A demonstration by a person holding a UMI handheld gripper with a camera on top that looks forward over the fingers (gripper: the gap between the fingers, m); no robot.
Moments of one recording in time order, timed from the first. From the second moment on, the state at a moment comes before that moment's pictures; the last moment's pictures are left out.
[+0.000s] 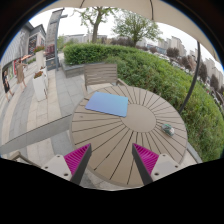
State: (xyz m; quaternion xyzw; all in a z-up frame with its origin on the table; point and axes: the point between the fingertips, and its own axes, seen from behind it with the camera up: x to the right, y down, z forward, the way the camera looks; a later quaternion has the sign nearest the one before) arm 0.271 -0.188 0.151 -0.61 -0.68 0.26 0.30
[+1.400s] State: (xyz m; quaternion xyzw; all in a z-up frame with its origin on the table) arm 0.110 0.207 -0.011 -0.70 -0.57 0.25 0.36
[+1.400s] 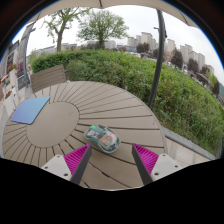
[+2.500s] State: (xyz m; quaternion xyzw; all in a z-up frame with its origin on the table) arm -0.038 0.065 0.136 -0.66 -0.59 0.34 0.31
